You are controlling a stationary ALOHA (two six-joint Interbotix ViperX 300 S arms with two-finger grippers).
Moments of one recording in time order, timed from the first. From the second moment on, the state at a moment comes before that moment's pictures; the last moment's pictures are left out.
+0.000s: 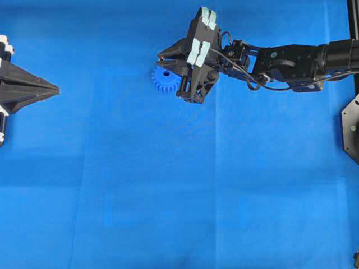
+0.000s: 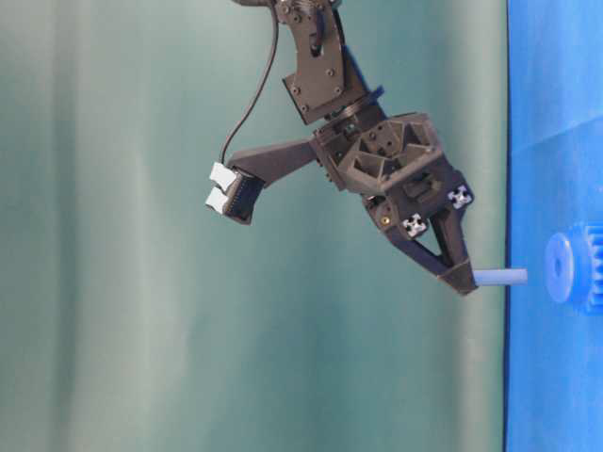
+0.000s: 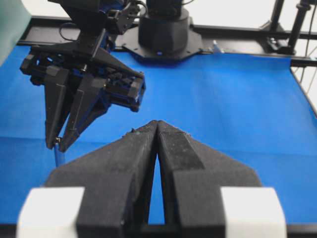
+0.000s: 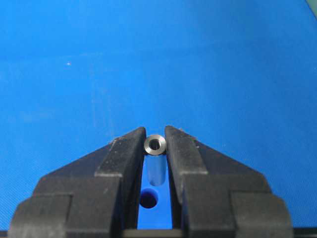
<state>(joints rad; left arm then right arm) 0.01 -1.03 1.21 0.00 -0.20 -0.04 -0.22 0.15 0.57 0.17 -0.31 -0.03</state>
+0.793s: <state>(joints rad) 0.01 -1.03 1.21 0.00 -0.19 -0.04 -0.22 0.20 0.57 0.17 -0.35 -0.03</state>
